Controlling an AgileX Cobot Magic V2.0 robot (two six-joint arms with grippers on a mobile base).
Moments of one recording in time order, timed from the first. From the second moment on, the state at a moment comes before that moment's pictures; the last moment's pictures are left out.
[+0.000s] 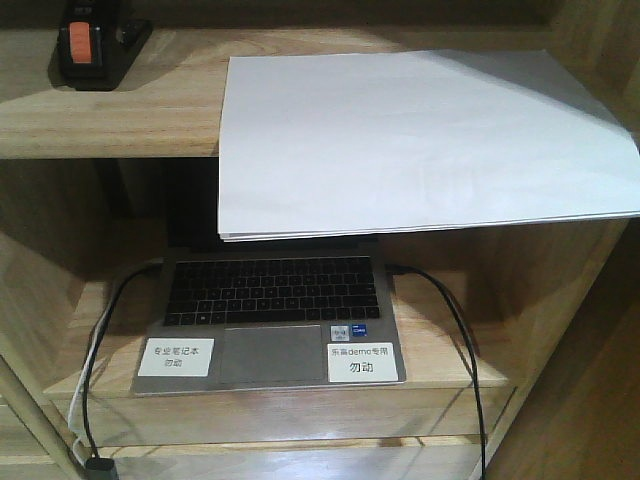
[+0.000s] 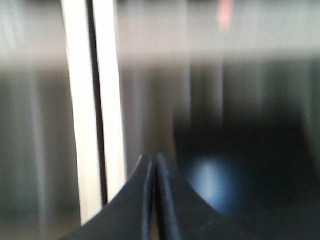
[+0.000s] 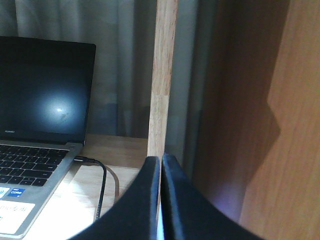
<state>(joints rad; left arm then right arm) -0.06 -0.01 0.02 0.03 -0.28 0.00 0.07 -0.01 0.03 -0.09 0.09 0.00</state>
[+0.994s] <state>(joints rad) -0.06 0.50 -0.73 0.03 0.46 0.00 0.07 -0.01 0.03 -0.09 0.09 0.00</state>
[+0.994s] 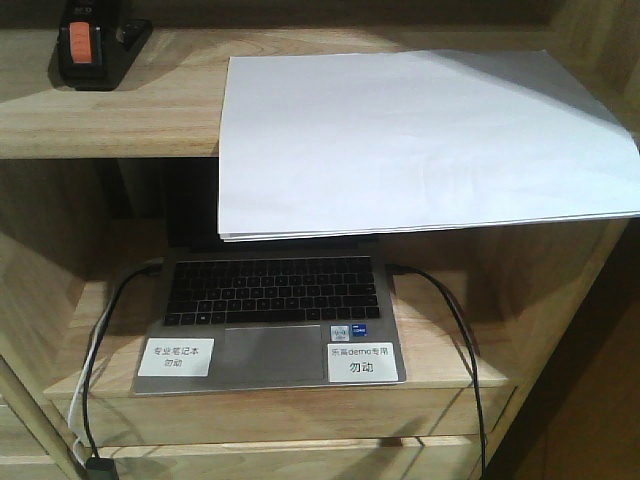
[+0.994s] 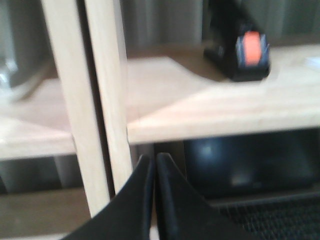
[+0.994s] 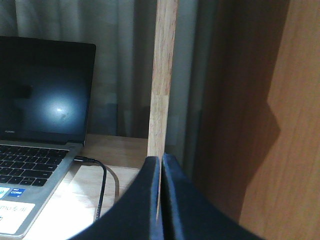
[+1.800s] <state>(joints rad) -0.06 0.53 -0.84 -0.08 0.42 0.04 0.07 -0.01 0.03 -0.09 0.09 0.00</state>
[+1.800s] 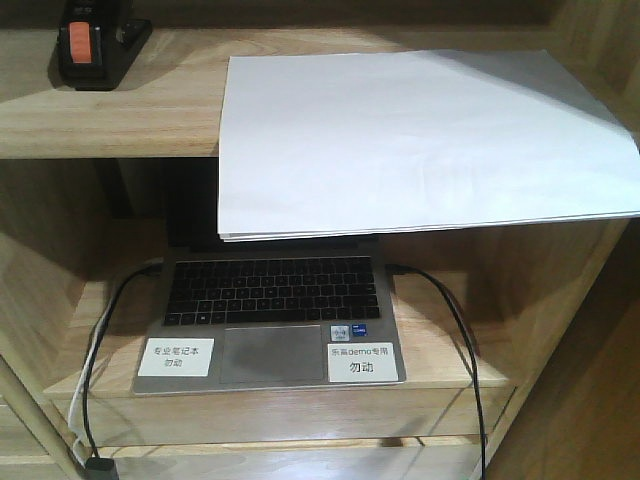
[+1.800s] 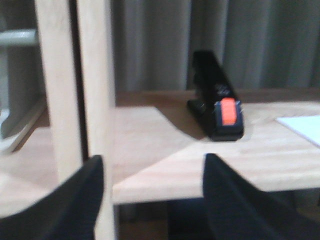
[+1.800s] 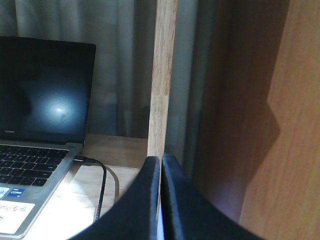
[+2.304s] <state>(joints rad) -0.18 0.91 -1.11 -0.63 0.47 0.68 0.07 -0.01 0.03 -0.09 0.09 0.00</state>
